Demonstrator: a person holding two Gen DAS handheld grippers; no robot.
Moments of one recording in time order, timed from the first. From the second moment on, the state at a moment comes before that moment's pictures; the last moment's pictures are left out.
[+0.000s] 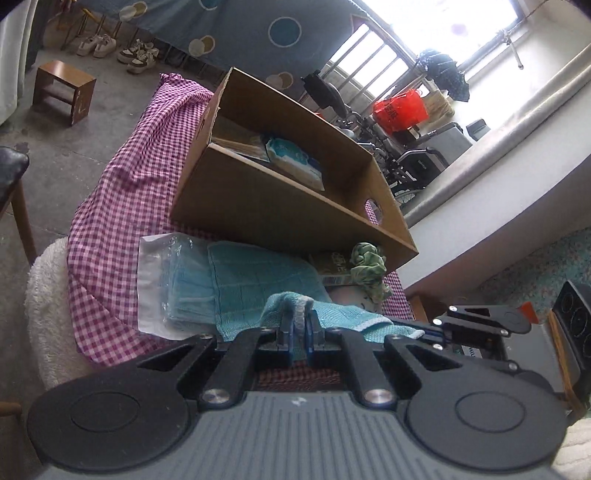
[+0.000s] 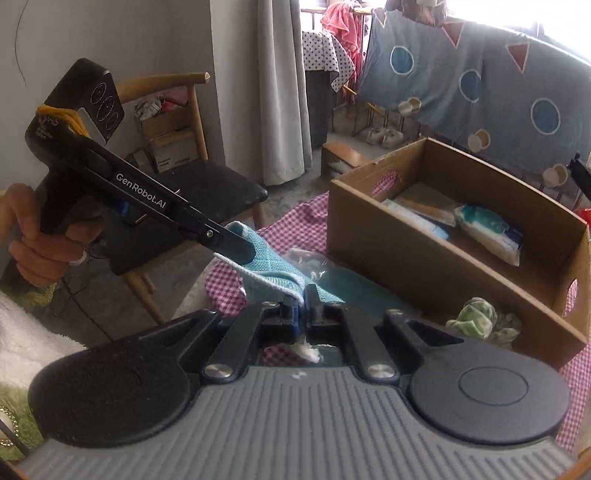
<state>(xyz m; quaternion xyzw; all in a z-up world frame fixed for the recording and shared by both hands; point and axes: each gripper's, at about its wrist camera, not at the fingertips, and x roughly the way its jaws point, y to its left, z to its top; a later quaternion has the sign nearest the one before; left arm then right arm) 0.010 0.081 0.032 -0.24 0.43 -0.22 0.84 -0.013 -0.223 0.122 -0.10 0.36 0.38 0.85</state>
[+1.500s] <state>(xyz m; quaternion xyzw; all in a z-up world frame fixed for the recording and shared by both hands) 0.059 0.057 -0.024 -0.13 0.48 -0.18 0.85 0.002 -0.165 0.042 -0.37 0.33 0.44 0.75</state>
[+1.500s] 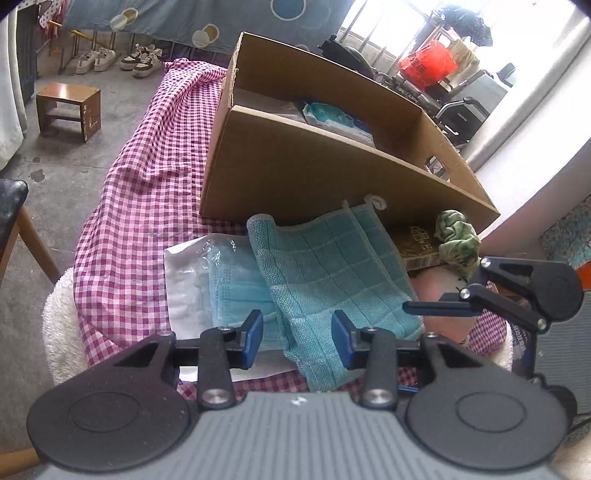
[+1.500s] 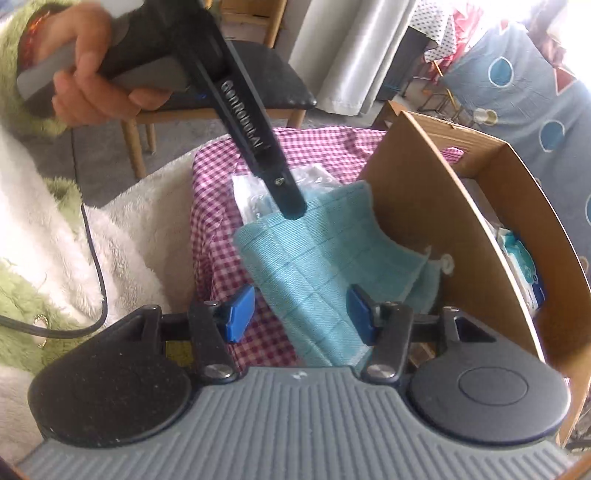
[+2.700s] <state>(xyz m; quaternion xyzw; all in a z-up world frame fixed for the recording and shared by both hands) 0.103 0.072 -0.047 -0.12 0.50 -0.18 0.84 0.094 -0.127 0.092 -0.40 0.38 0.53 0.64</state>
